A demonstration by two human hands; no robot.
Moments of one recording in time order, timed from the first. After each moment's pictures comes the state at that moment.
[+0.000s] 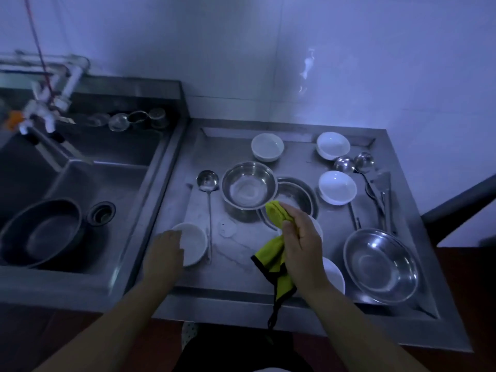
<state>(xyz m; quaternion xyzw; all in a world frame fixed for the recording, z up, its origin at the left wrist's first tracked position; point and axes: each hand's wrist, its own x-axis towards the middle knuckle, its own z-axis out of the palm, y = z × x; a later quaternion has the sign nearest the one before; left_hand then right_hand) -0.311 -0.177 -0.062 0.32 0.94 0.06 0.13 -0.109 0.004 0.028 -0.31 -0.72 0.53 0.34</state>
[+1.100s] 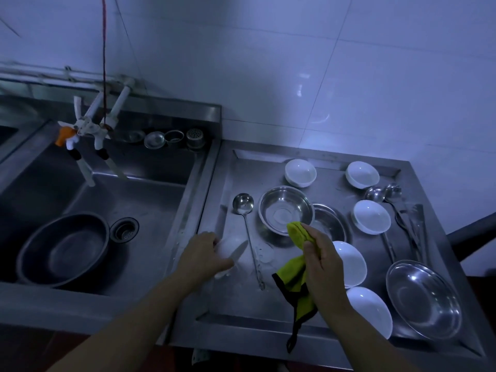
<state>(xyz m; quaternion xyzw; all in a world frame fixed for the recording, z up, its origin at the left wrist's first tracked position) -0.390 -0.189 -0.011 0.33 0.88 0.25 0.23 -0.194 -0.050 0.035 -0.34 -0.73 0.49 0.32</state>
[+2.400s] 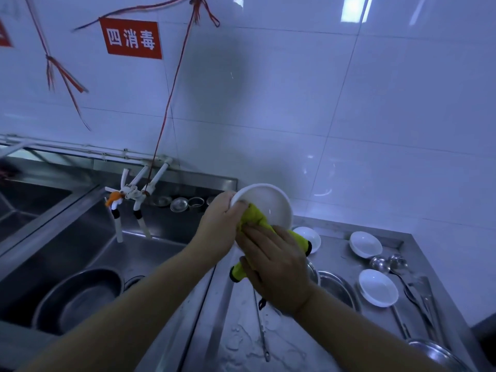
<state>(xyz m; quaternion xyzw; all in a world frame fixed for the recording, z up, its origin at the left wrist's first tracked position) -0.378 -0.160 0.220 0.30 0.73 0.60 0.13 -0.274 -0.070 0.160 0.09 -0.88 -0.03 0.47</state>
